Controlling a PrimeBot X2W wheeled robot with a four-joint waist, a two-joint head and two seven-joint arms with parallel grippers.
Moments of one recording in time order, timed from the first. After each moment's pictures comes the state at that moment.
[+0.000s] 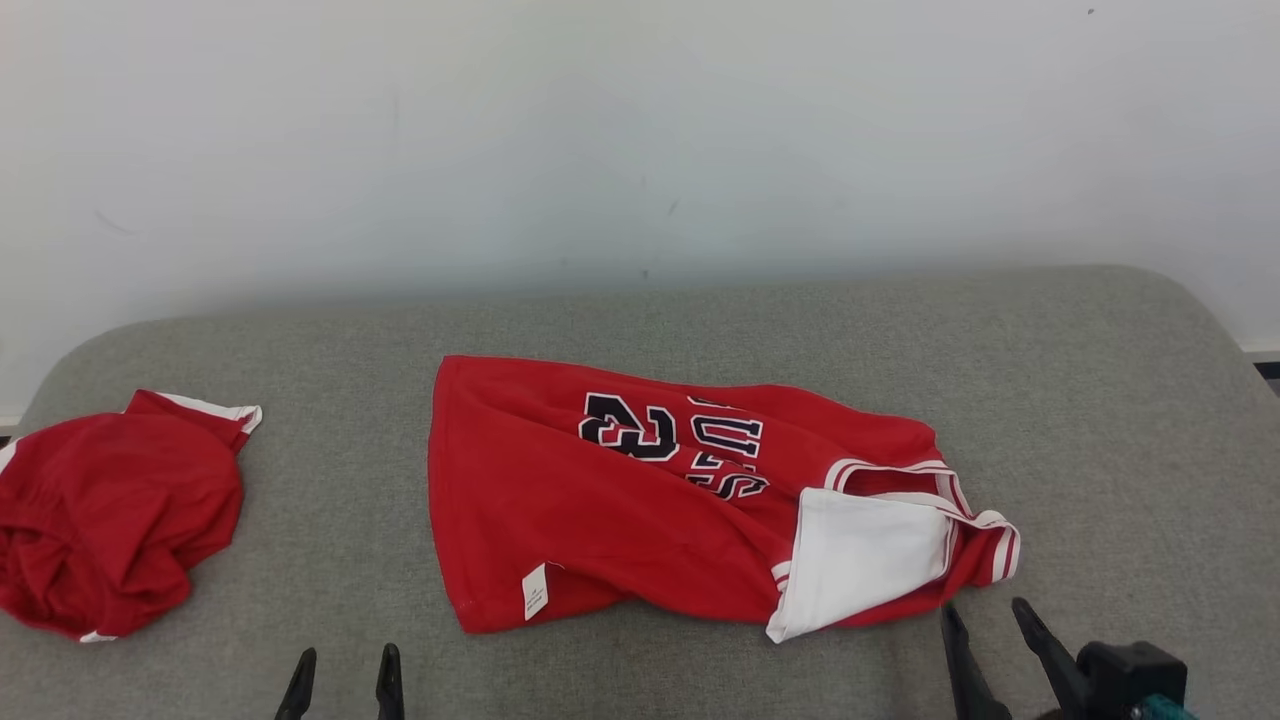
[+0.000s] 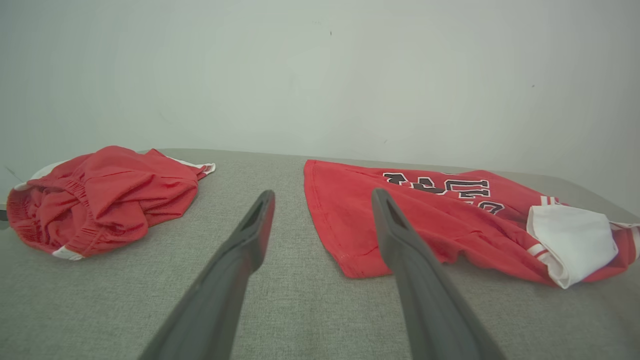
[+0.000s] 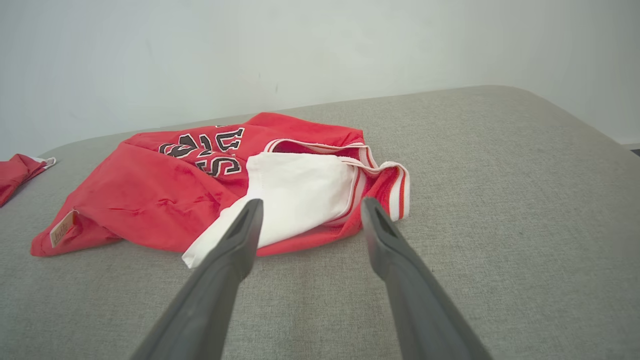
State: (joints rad) left arm 0.19 0.05 -0.03 0.03 -0.19 -0.10 -0.26; right arm 0.11 -0.05 0.00 0.10 0.18 0.13 0.01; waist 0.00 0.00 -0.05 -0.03
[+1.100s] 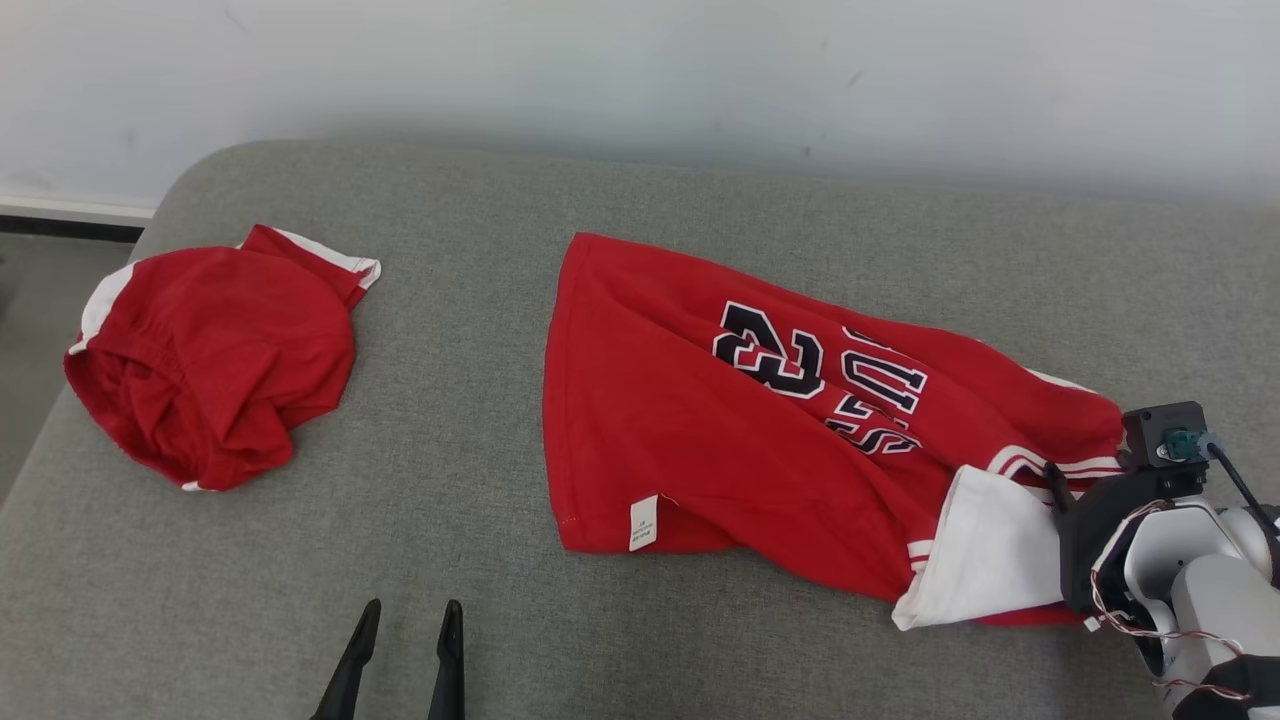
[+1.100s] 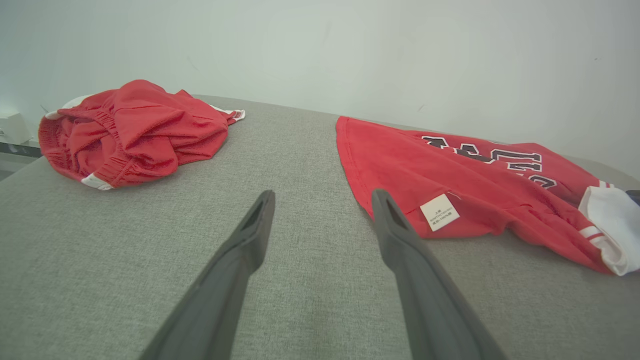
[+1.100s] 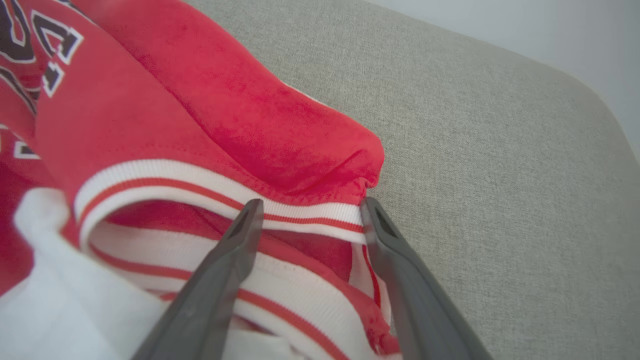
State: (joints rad) left arm 0.10 0.05 -0.13 0.06 -0.21 -0.10 -0.26; right arm -0.47 -0.28 0.01 0.69 0.05 0.13 0.26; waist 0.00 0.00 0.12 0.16
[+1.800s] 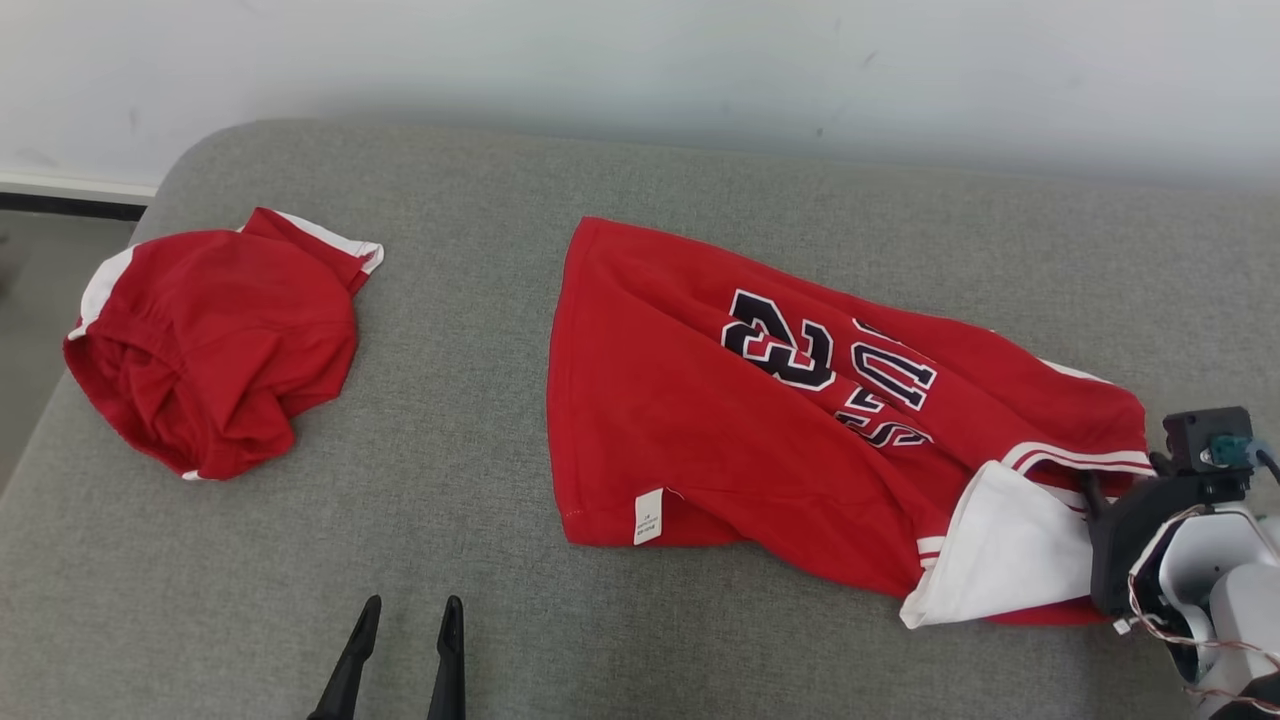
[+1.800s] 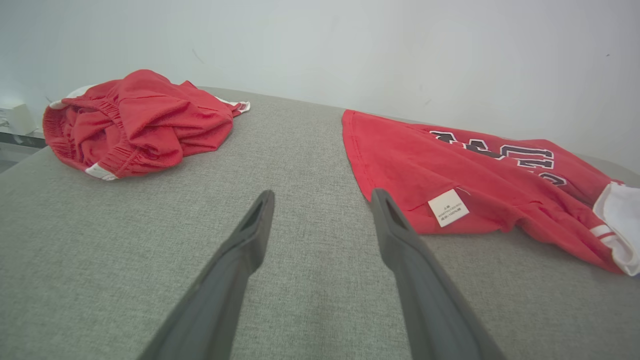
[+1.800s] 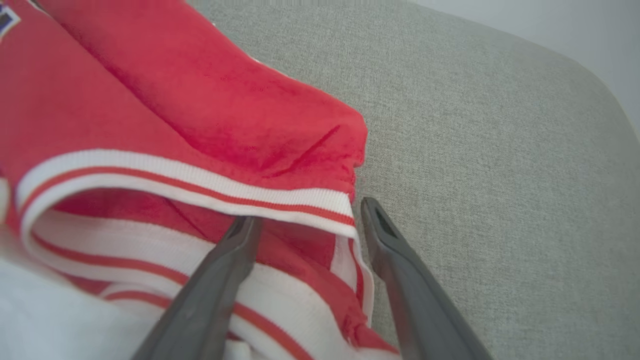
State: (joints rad) left arm 0.10 0.05 -0.13 0.05 -0.22 -0.09 -0.26; right arm -0.41 -0.33 -0.01 0.62 0.10 0.13 0.27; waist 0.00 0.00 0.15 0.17
